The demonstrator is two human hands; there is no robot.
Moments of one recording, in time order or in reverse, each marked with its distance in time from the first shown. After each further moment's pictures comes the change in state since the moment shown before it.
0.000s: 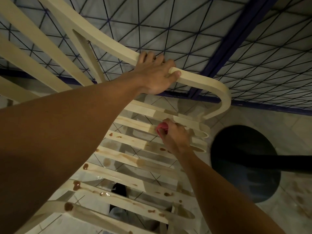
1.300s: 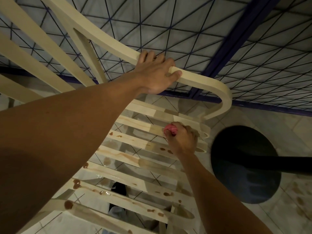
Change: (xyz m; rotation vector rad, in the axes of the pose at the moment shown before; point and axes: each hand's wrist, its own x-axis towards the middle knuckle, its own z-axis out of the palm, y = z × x) left_hand 0.000 0.000 0.001 -0.020 0.033 -0.014; right_hand -0.011 0.016 0.003 0.123 0.087 0.185
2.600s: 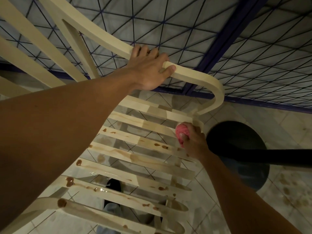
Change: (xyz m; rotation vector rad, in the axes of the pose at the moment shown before) left_hand -0.002 0.000 0.004 0.042 0.038 0.021; right_hand -0.001 0.061 -0.034 0.037 -0.207 0.015
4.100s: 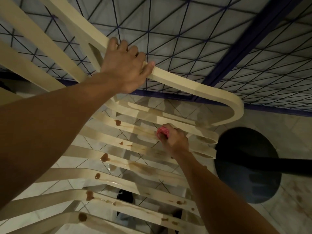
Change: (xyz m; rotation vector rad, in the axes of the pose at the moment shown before) left_hand -0.016 -0.096 -0.034 0.470 0.148 -0.033; right_hand 0.025 -0.111 0.055 -0.007 0.097 -0.118
